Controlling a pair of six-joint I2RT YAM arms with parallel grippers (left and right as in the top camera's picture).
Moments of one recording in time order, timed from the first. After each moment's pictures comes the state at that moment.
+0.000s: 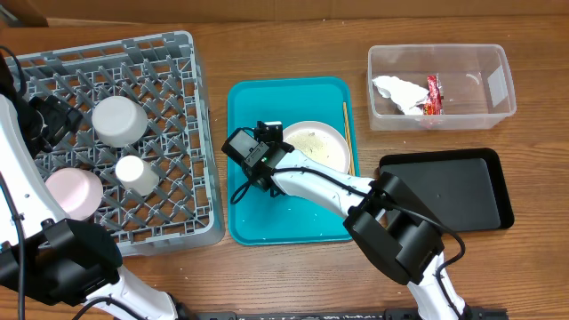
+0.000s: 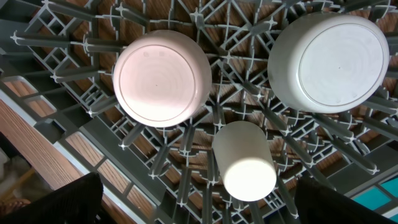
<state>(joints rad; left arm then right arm) 0.53 1.89 2.08 -1.62 -0.10 -0.53 0.88 2.18 1.57 -0.67 0.31 0.78</state>
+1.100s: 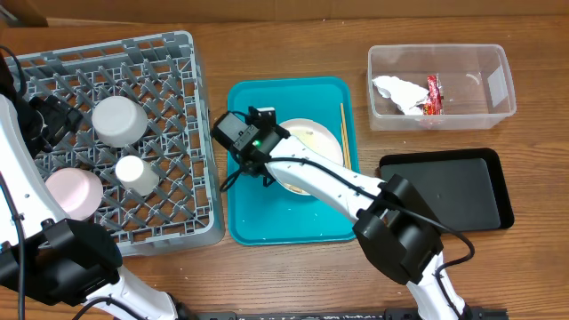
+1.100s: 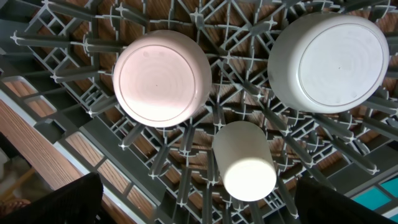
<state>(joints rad) 0.53 1.89 2.08 -1.62 -0.10 -0.53 0.88 2.19 1.80 -0.92 0.31 0.77</state>
